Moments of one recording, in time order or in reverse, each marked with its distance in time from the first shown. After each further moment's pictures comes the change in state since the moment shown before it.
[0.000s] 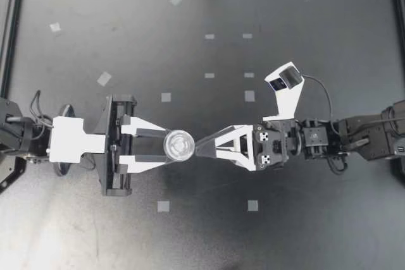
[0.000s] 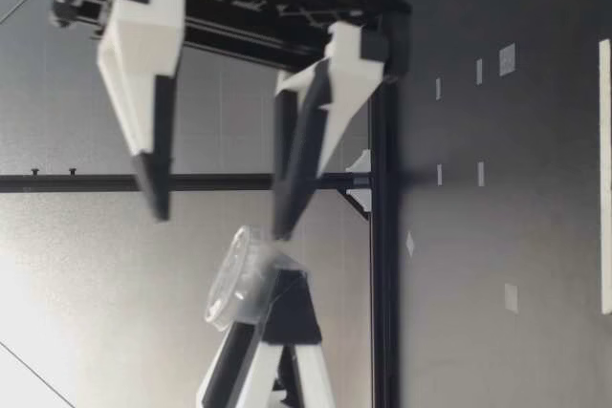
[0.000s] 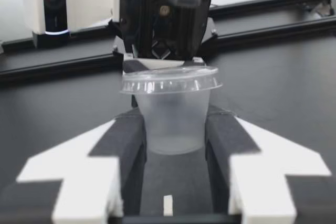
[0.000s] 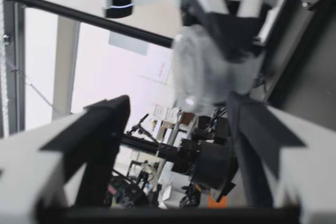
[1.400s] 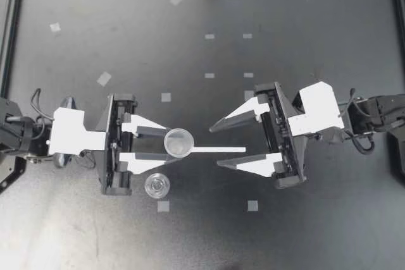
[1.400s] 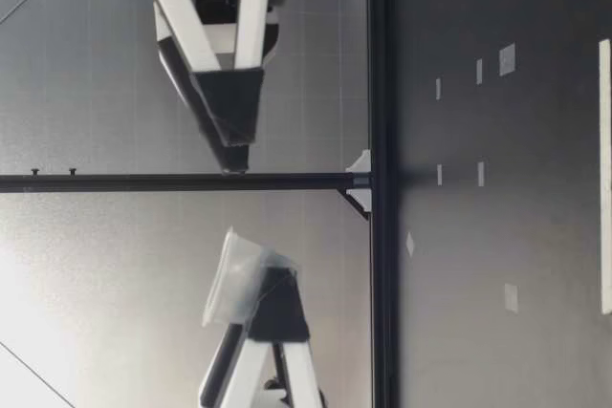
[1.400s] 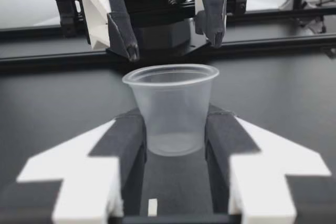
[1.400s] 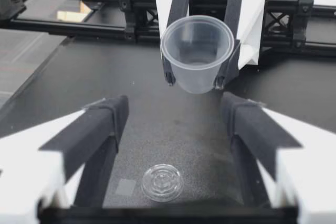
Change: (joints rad) left arm 0.002 -0.003 -0.003 -0.002 0.000 -0.094; right arm -0.095 -0.199 0.080 -0.258 0.308 -1.132
